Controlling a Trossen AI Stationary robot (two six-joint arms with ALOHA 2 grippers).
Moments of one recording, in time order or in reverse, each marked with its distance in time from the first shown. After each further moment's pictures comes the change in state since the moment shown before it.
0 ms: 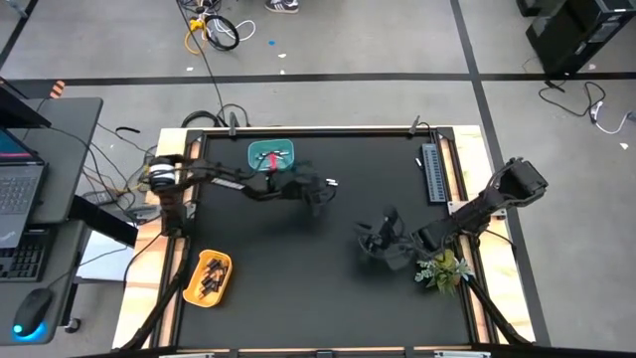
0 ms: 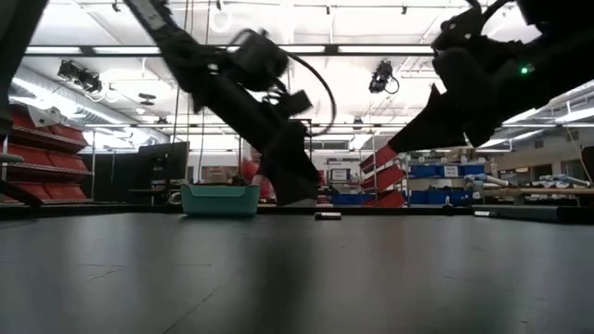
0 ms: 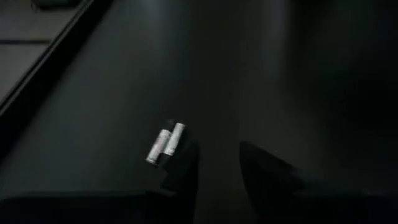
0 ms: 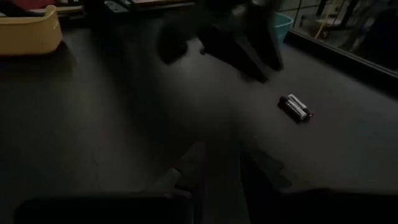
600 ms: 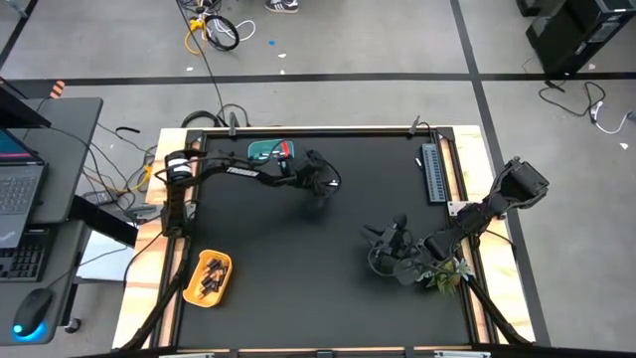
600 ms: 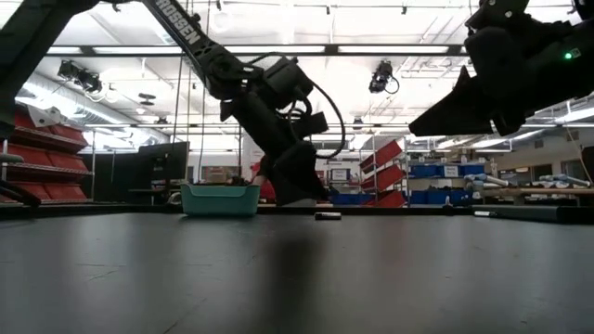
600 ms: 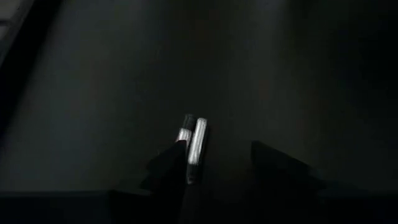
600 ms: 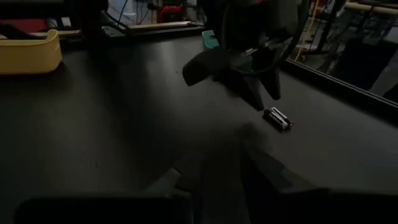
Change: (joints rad) left arm 0.106 0.148 0.235 -0.252 0.132 0.147; right arm 0.138 0.001 -0.001 -0.045 0.221 0.079
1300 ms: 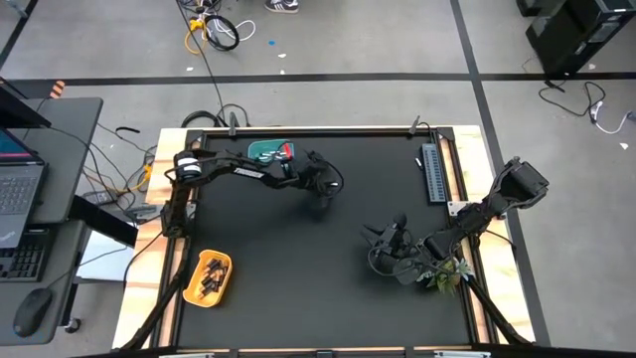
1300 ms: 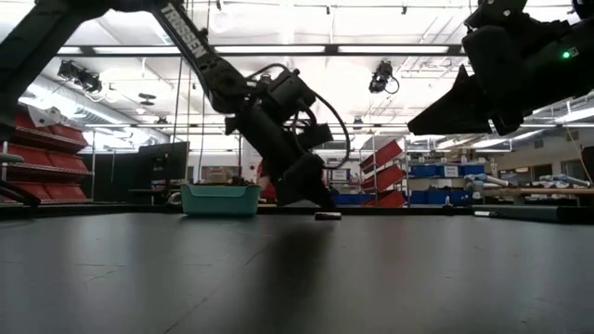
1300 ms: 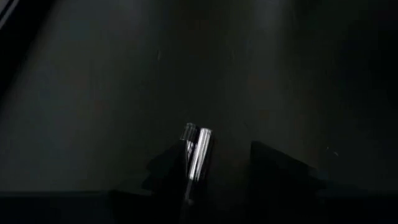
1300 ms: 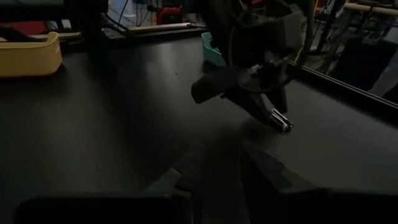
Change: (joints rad) left arm 0.016 0.066 0.000 0.098 0.024 -0.014; right arm -0.001 0.000 0.000 0.012 0.002 -0.007
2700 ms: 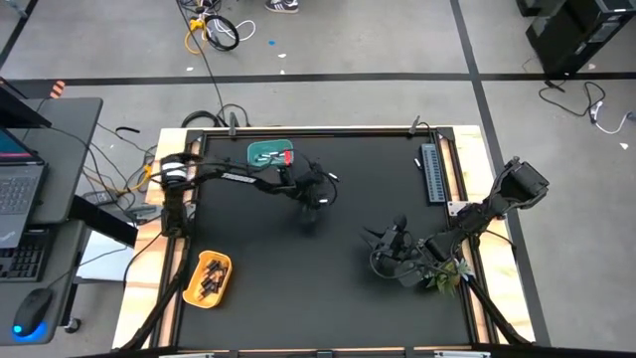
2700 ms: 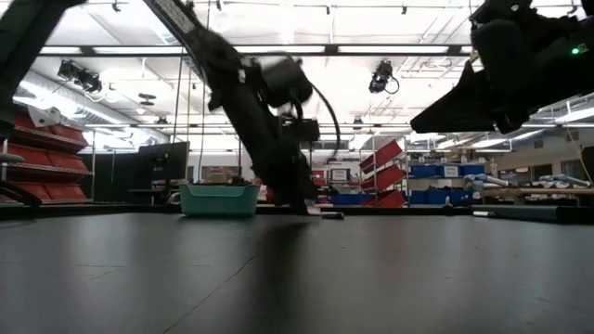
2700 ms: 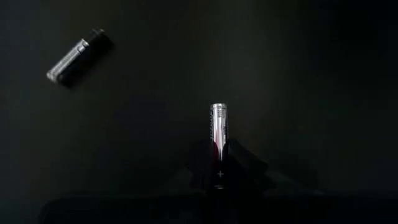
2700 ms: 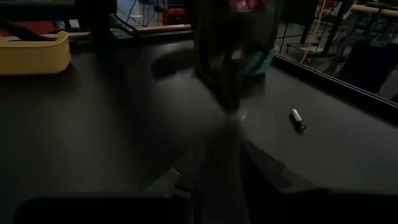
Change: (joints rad) left arm -0.075 -0.084 -0.011 -0.304 0.008 -0.121; right arm 0.018 0.000 0.000 0.010 -0.001 -0.010
